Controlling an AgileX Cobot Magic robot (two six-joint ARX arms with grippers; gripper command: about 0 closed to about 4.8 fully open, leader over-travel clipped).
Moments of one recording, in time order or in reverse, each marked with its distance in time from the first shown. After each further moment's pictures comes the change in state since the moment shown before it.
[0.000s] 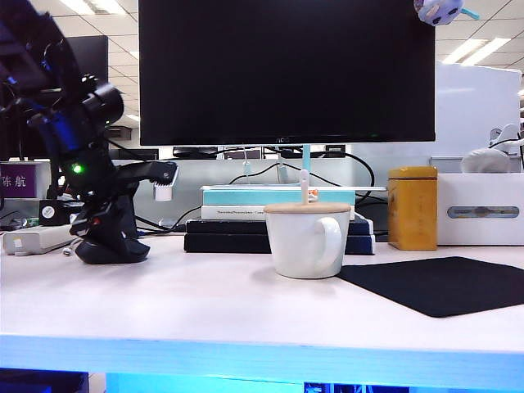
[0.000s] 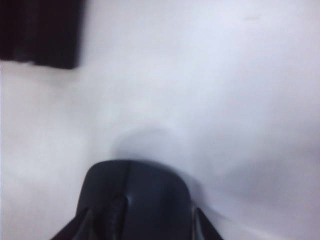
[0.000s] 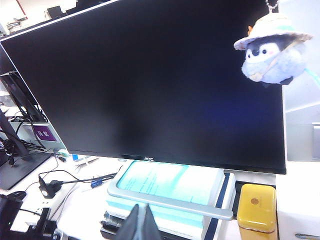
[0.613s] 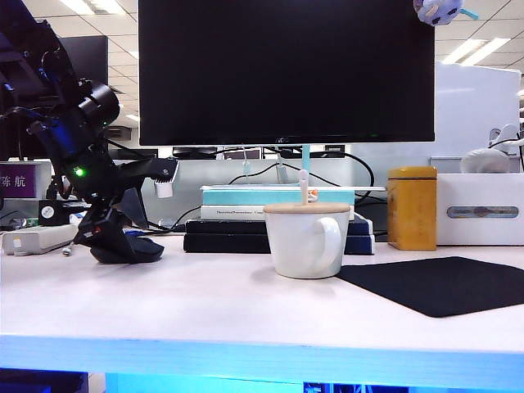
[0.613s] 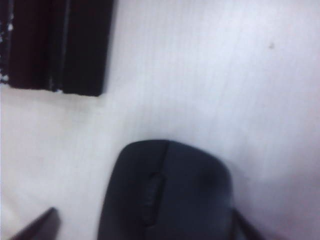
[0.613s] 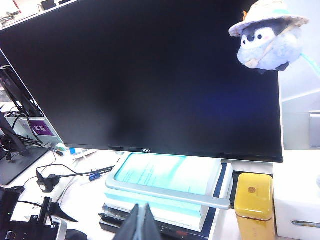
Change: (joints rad) left arm 0.025 0.029 0.007 0.077 0.074 0.042; right arm 0.000 -0.003 0.000 -0.037 0.007 0.000
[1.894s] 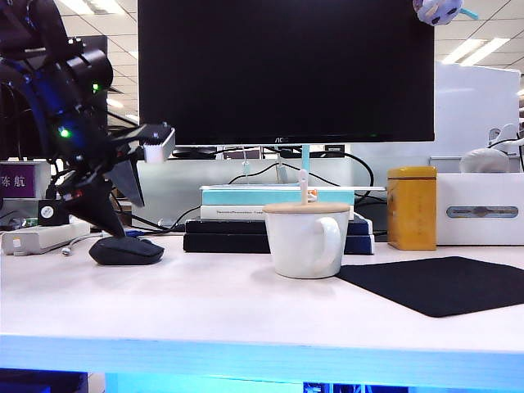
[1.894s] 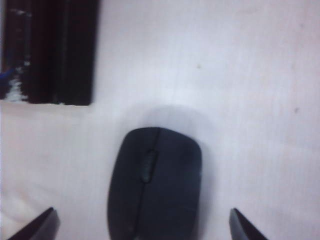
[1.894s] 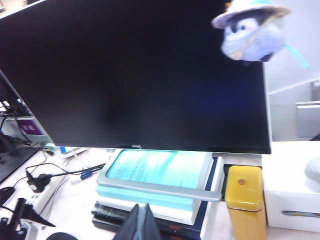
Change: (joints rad) left arm -0.012 -0.137 -0.013 -0.179 0.033 0.045; right arm 0.000 0.000 0.000 -0.027 0.034 0.000
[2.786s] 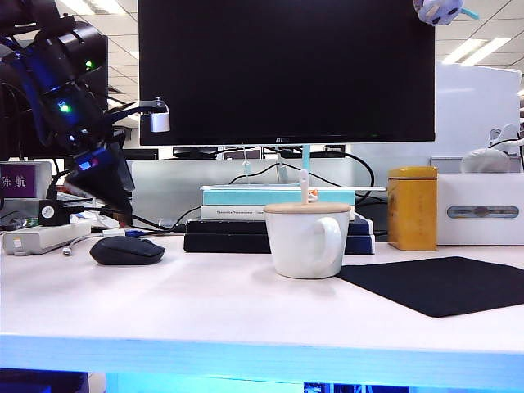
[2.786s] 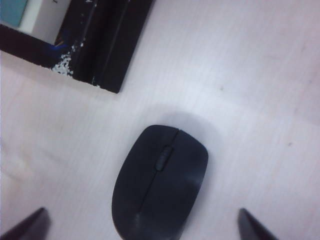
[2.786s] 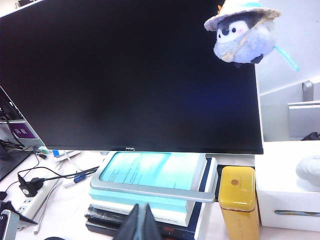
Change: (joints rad) left arm 0.003 -0.067 0.000 -0.021 0.004 -0.291; right arm 0.000 0.000 0.000 0.000 0.030 0.000
